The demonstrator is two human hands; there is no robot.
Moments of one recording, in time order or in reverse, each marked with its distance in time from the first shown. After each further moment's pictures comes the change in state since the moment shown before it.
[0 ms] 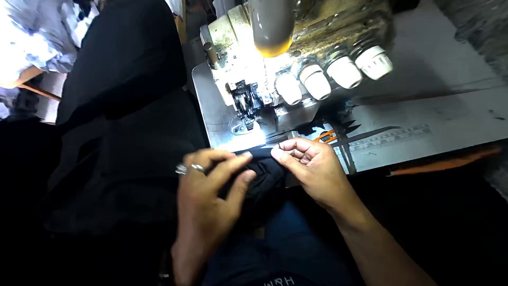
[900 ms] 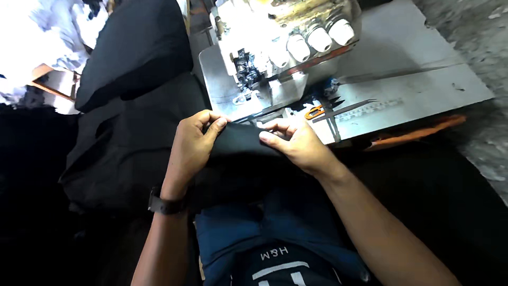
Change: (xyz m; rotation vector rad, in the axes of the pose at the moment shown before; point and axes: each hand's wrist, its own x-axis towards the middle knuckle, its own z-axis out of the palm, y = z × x) left_hand 0.001 -0.027 -0.038 -0.088 -0.215 -0.109; right_hand -0.027 -0.004 0.006 0.109 -0.288 -0.069
